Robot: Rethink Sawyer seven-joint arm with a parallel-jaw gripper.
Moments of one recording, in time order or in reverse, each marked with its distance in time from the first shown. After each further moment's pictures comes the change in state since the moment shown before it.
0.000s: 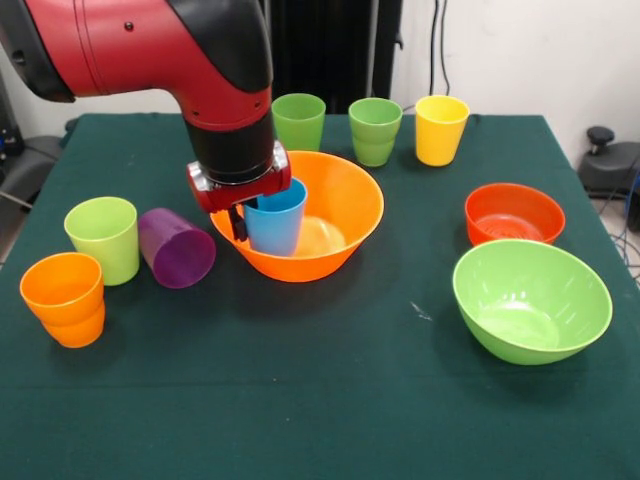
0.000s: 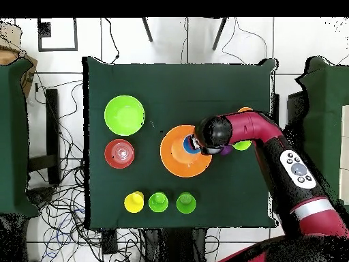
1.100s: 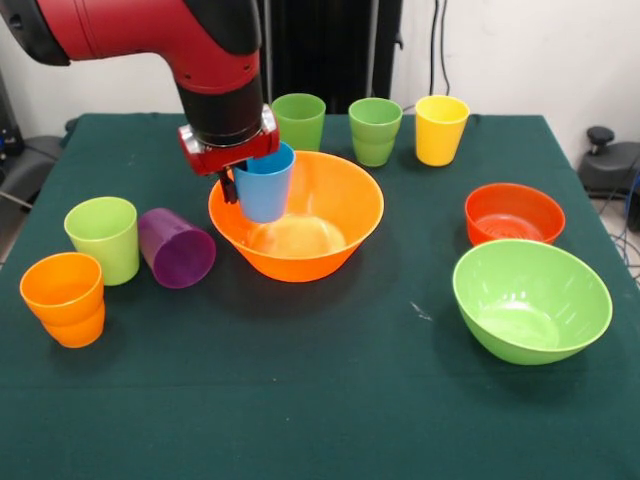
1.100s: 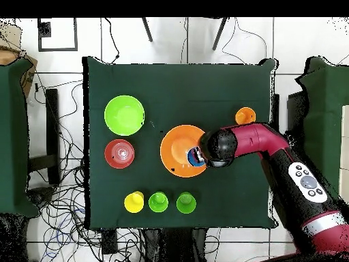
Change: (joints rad) arm -0.050 -0.067 -0.003 0.122 -0.004 0.000 0.000
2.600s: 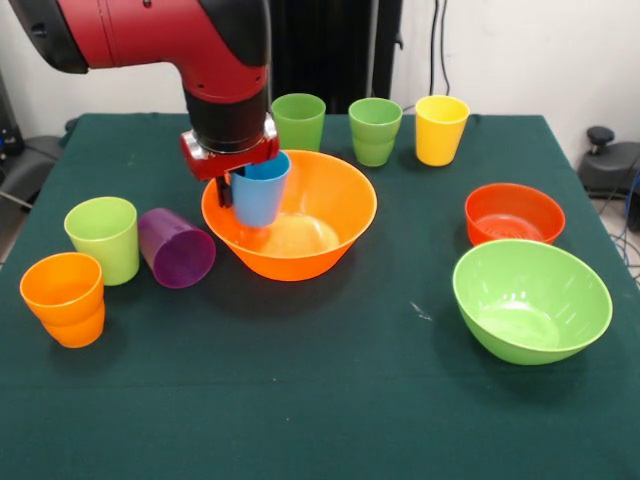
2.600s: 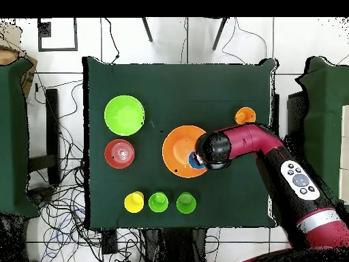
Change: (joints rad) arm 0.032 0.006 -0.022 0.000 -0.077 0.000 0.000
